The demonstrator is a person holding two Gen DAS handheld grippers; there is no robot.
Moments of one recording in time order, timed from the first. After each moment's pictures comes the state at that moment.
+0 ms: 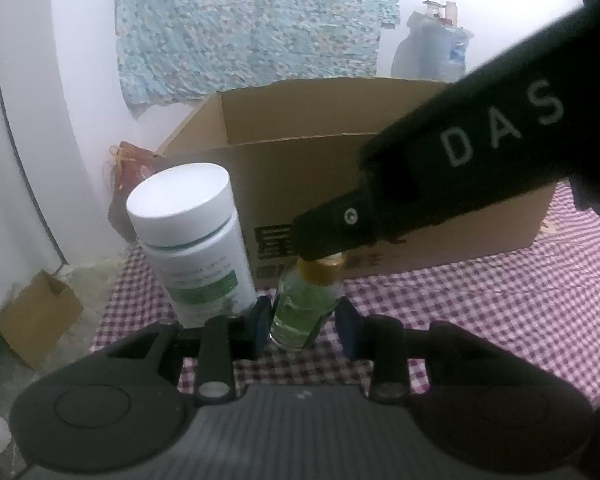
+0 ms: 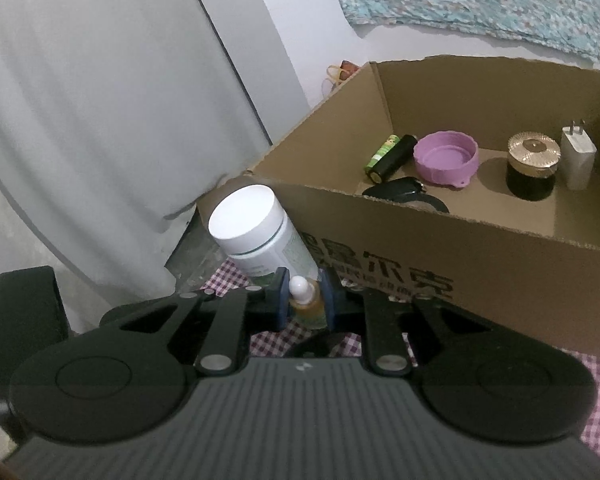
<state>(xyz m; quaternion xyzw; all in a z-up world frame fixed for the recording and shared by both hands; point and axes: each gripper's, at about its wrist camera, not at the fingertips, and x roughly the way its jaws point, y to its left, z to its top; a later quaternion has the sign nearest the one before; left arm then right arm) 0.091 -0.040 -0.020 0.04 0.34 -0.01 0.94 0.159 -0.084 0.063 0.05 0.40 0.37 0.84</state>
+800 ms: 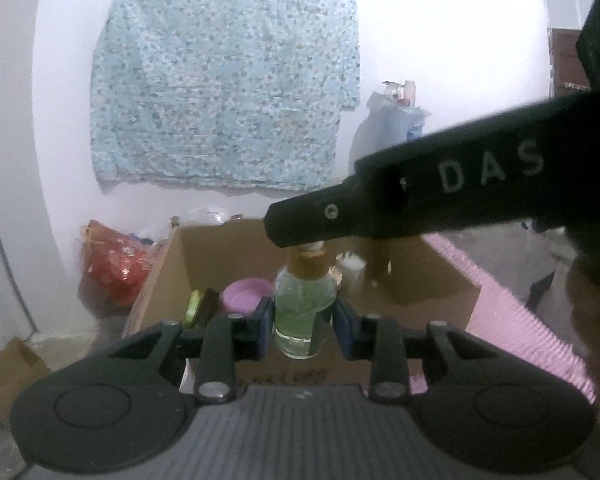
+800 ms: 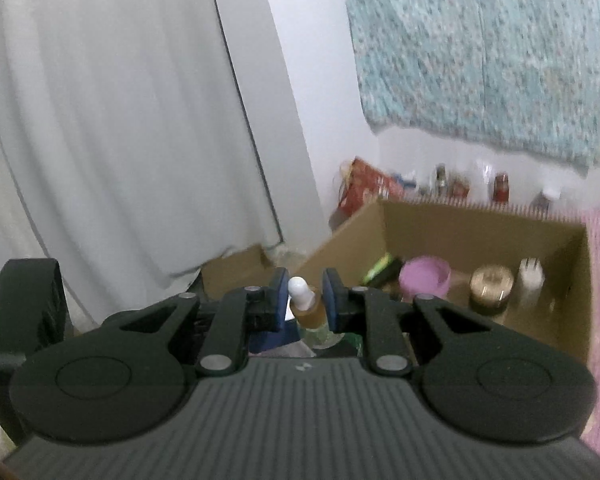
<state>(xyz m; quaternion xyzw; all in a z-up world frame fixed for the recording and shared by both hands) 0.086 -0.076 0.070 0.02 0.23 -0.06 0.97 0.136 -0.120 0.171 0.03 0.25 0.38 0.89</state>
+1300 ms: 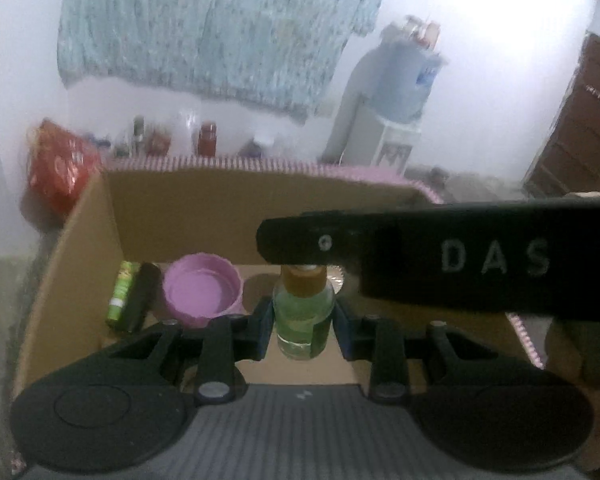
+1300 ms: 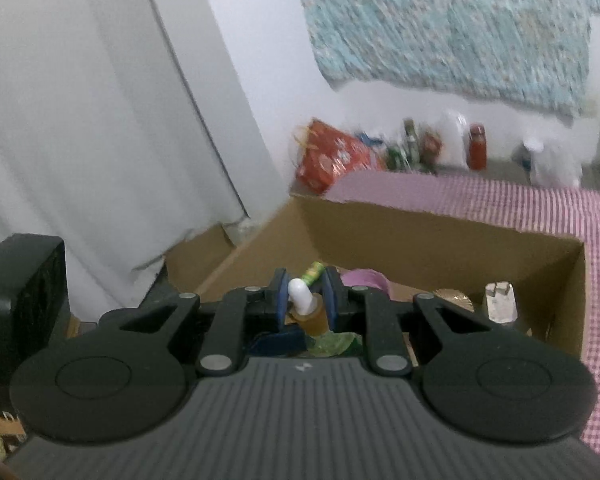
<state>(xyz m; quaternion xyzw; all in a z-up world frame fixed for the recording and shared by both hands) 0.237 -0.068 0.025 -0.07 0.38 -0.10 0.92 0.300 -0.119 0.131 0.06 0.37 0.33 0.86</state>
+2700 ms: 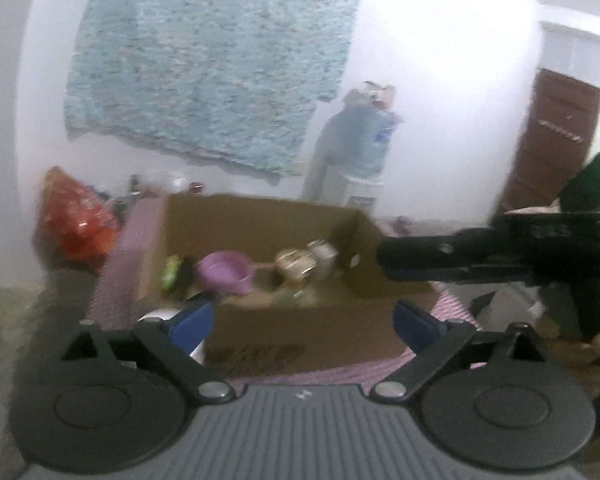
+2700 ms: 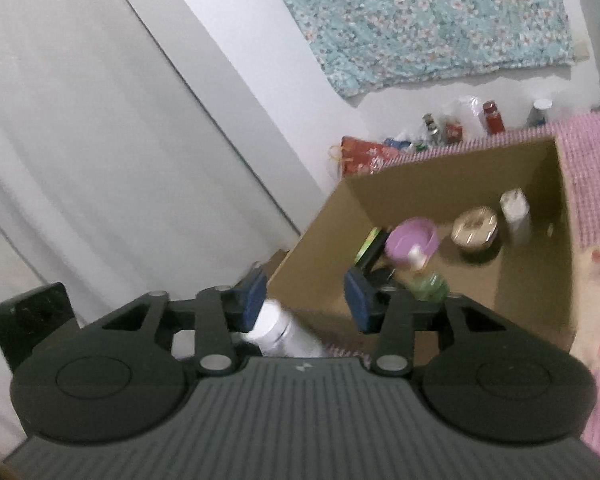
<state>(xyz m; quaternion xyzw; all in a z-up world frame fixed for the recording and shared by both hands) 0.058 -0.014 0.058 -0.07 0.26 -0.13 0.95 0.154 -0.181 0.136 0.19 0.34 0.36 0.85</state>
